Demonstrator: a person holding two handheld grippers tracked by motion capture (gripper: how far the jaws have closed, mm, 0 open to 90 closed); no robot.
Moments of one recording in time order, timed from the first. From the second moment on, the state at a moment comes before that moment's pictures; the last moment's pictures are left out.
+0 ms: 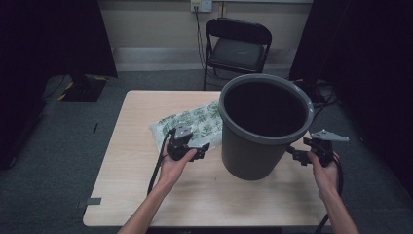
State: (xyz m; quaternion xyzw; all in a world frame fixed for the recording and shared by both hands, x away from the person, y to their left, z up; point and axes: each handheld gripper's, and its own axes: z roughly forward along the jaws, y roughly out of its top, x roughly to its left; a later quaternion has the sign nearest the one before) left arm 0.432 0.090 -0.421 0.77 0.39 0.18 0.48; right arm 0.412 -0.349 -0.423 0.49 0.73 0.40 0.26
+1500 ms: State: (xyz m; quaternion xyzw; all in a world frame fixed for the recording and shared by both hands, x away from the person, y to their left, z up) left arm 0.421 0.129 -0.419 0.78 0.35 0.18 0.49; right arm 0.401 -0.294 -0.400 0.39 0.77 0.46 0.21
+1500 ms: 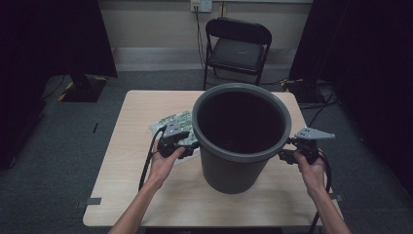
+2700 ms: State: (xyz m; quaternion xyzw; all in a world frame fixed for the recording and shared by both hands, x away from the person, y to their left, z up) left arm 0.415 0.205 -0.468 0.79 0.37 0.13 0.48; right arm 0.371 -0.245 -0.444 0.35 0.81 0.44 0.17
